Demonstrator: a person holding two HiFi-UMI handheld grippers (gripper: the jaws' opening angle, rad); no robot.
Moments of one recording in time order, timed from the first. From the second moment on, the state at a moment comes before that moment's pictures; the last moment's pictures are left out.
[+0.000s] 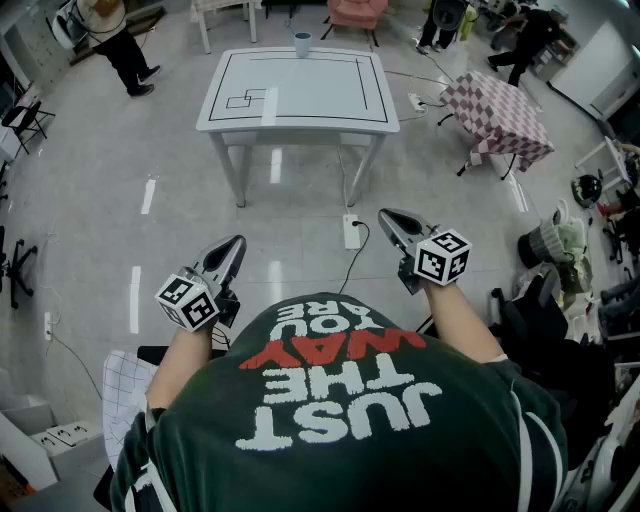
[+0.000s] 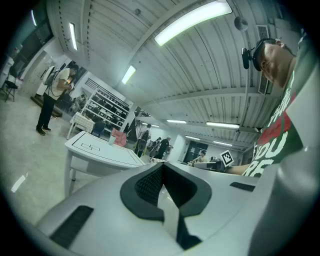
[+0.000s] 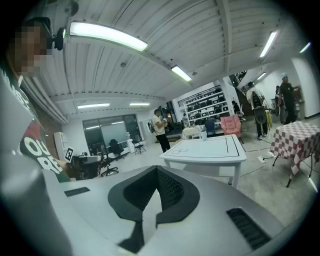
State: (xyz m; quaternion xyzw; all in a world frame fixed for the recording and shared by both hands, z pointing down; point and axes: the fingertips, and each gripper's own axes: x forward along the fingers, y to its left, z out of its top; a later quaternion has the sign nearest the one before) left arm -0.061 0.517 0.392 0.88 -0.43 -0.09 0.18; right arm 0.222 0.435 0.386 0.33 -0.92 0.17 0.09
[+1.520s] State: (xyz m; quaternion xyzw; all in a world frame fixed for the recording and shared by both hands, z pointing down) left arm 0.080 0.476 0.387 0.87 -0.44 -0.09 0.18; right arm 0.332 0.399 0.377 0.28 -0.95 0.15 0.07
